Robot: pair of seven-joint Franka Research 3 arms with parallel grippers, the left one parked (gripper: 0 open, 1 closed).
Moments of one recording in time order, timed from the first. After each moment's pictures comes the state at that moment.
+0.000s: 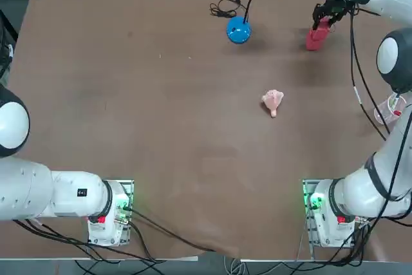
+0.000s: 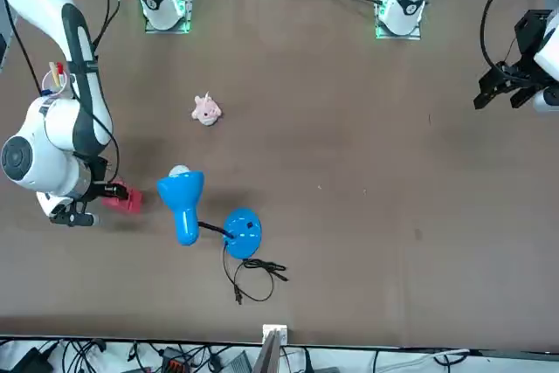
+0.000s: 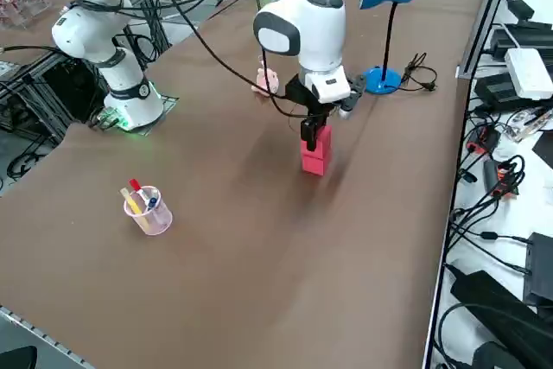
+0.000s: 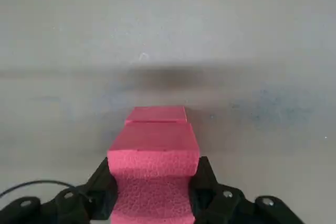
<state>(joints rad) 0.08 0.53 -0.15 -1.70 0.07 2.17 -0.03</state>
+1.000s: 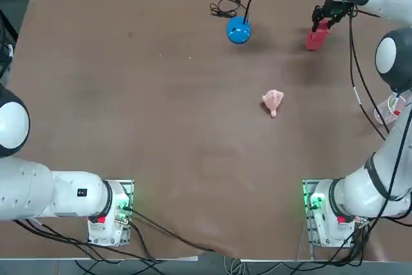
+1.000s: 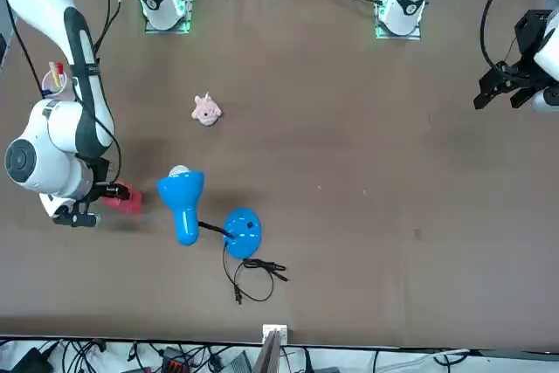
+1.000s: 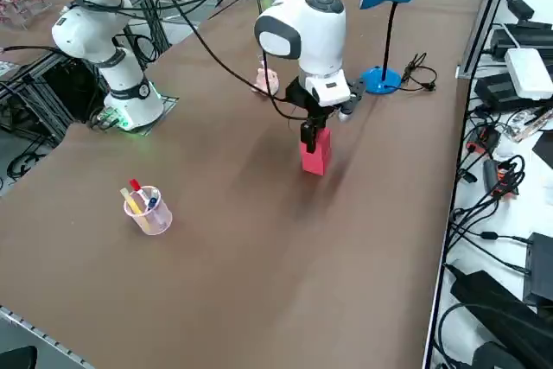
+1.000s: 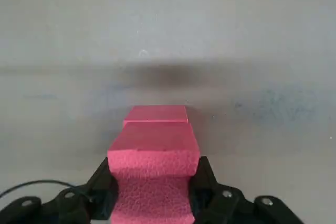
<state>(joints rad) 0.08 0.54 -0.15 -1.70 0.07 2.17 -0.03</state>
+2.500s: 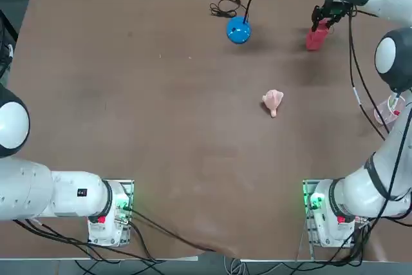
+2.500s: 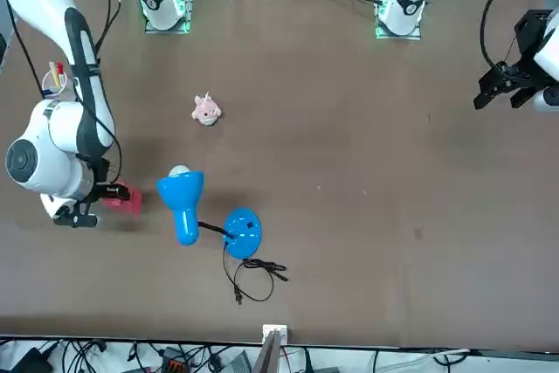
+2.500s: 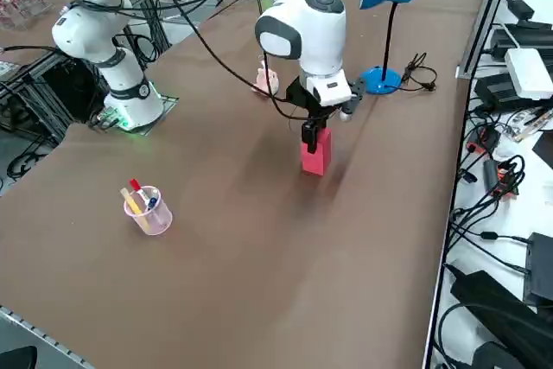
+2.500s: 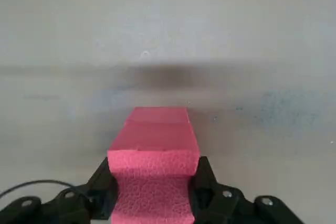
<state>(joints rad) 0.08 0.55 -0.14 -1.70 0.07 2.18 -0.05</state>
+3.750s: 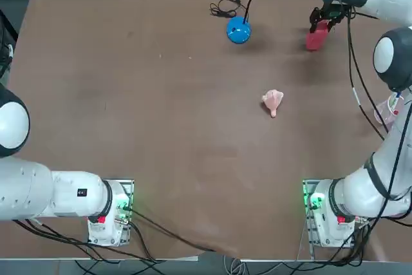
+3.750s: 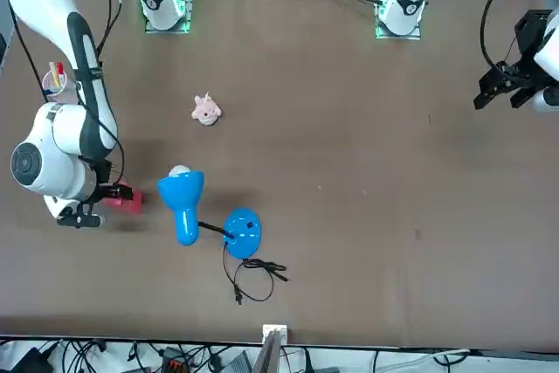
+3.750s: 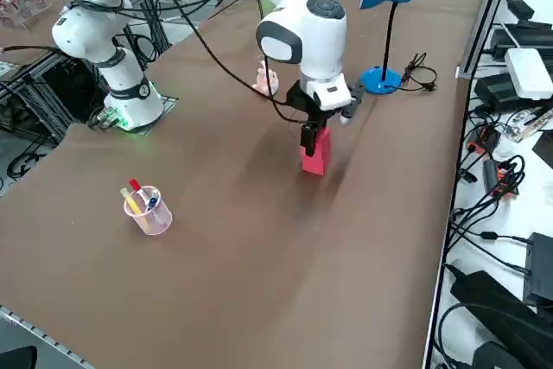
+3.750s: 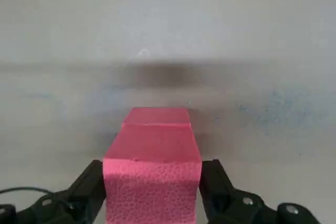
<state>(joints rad) 0.08 0.56 -0.14 -1.69 0.07 2.19 -0.05</state>
